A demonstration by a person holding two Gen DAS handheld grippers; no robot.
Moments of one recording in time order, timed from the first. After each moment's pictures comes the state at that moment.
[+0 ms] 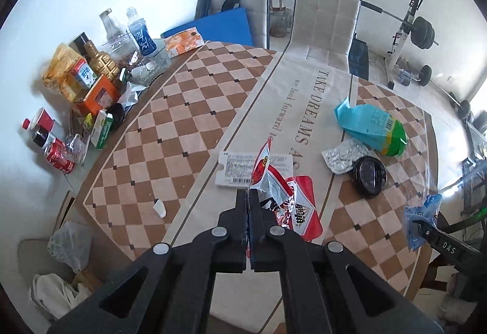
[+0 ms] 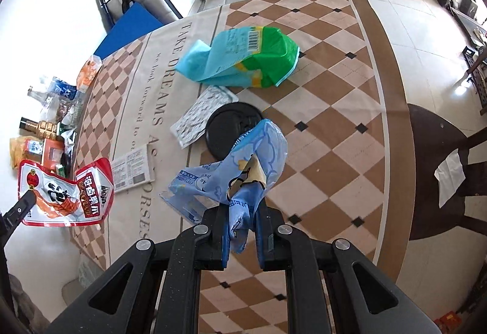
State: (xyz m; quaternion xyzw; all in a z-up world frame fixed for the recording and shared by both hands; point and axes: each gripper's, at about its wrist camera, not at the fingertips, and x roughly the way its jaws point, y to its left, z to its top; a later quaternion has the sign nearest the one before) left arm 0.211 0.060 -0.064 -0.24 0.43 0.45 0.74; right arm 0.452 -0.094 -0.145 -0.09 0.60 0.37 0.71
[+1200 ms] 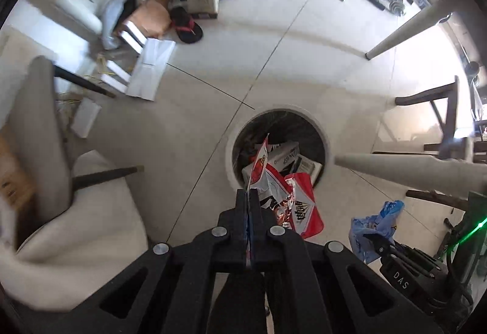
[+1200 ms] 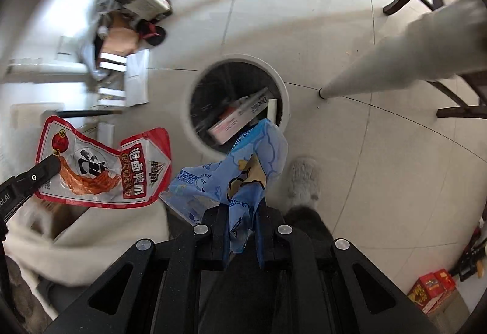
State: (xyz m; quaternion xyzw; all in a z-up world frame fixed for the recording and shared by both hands) left arm 0.046 -0.063 -0.486 -0.39 0.57 0.35 0.63; right arm 0.153 -0.267 -0.529 -0.23 0.70 0.31 0.59
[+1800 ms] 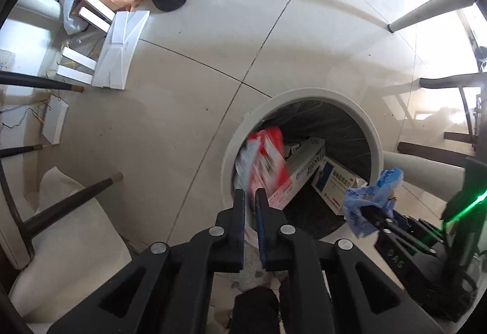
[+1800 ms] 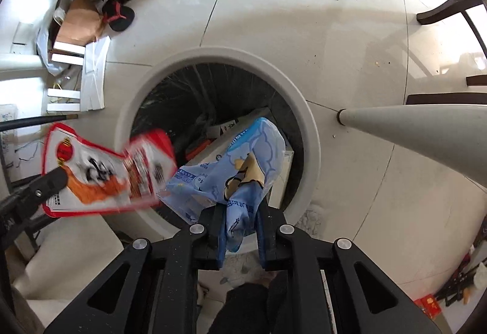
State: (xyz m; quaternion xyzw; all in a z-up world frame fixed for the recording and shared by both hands) left arm 0.070 -0.023 -0.621 -0.41 0.61 0.31 0.60; right arm 0.186 -0.169 -0.718 -0.29 0.70 0.31 0.58
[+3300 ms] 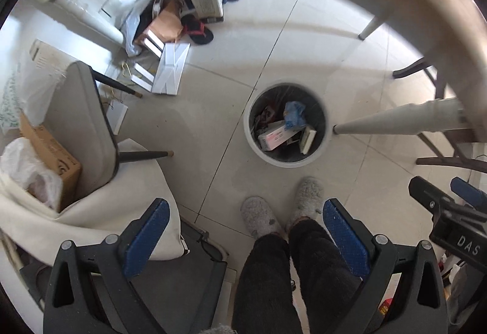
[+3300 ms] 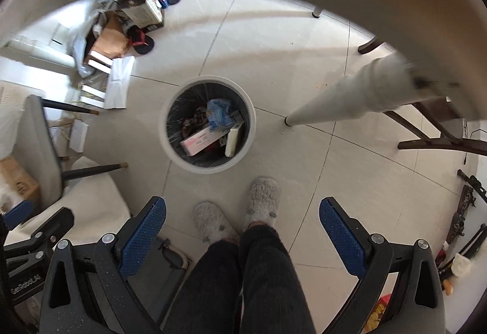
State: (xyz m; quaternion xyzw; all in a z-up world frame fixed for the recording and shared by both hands) left arm 0.003 -0.144 -0.355 -0.34 0.60 0.35 0.63; right arm 0.143 -0.282 -0.400 -0.30 0.63 0.32 0.64
